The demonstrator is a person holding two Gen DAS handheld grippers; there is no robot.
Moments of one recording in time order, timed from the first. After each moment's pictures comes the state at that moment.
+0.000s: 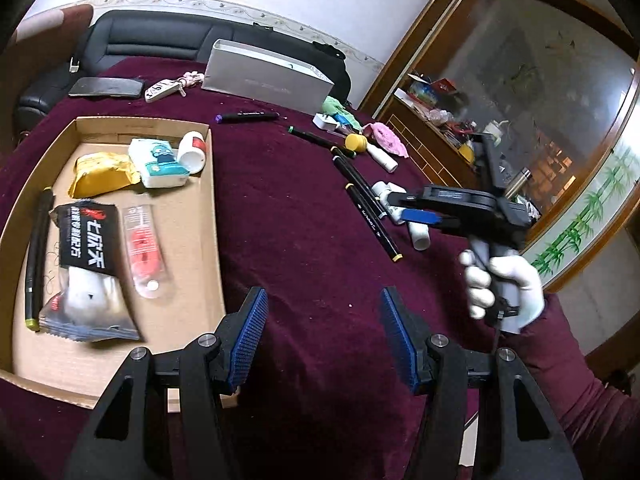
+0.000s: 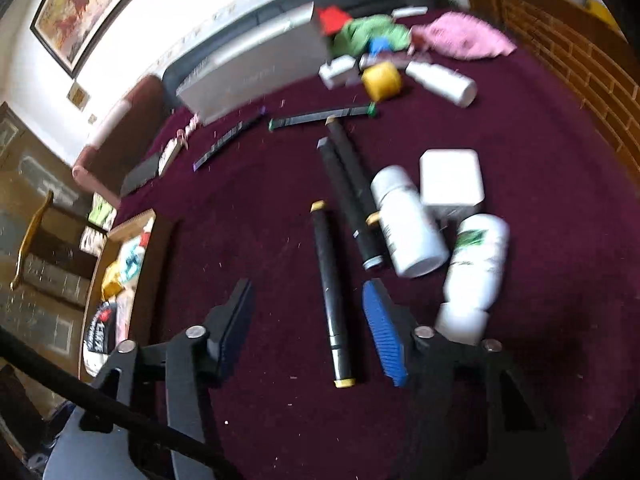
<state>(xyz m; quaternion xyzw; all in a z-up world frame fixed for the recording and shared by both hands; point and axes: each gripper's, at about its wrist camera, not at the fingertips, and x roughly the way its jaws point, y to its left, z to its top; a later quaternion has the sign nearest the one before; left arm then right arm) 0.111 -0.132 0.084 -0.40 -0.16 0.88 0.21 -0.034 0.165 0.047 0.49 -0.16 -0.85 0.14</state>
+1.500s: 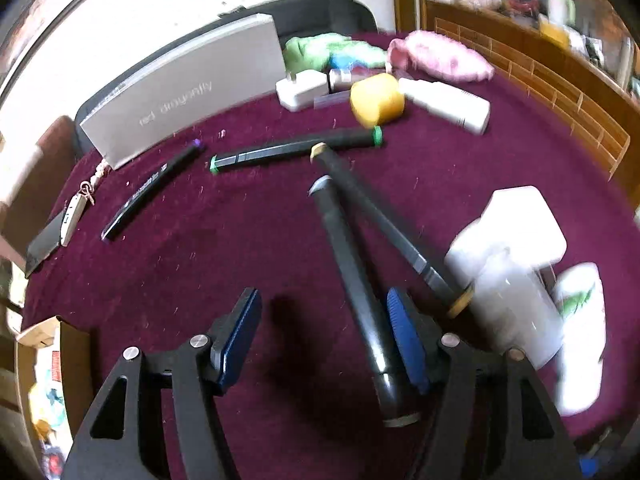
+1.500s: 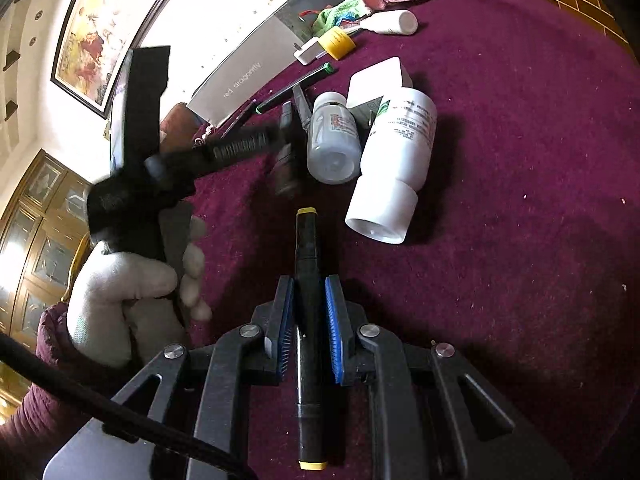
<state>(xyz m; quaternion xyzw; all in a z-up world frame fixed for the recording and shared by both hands) -0.119 0.081 0.013 -0.46 0.12 0.88 0.08 0.025 0.234 -0.010 0.45 -0.28 -0.82 0.20</state>
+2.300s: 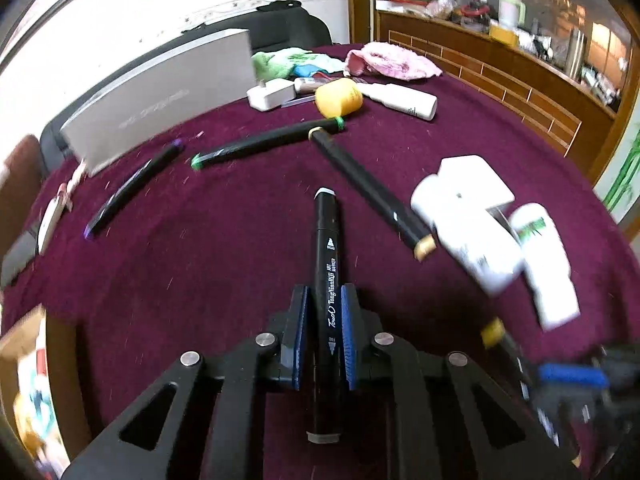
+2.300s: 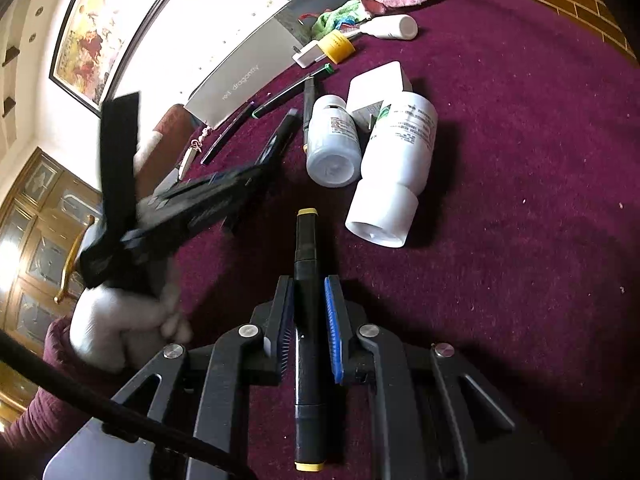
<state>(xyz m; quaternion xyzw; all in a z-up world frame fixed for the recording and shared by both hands) -0.081 0.049 0.019 -0.44 0.11 0.88 0.17 0.026 0.231 -0.010 0.44 -0.26 -0.84 0.19</state>
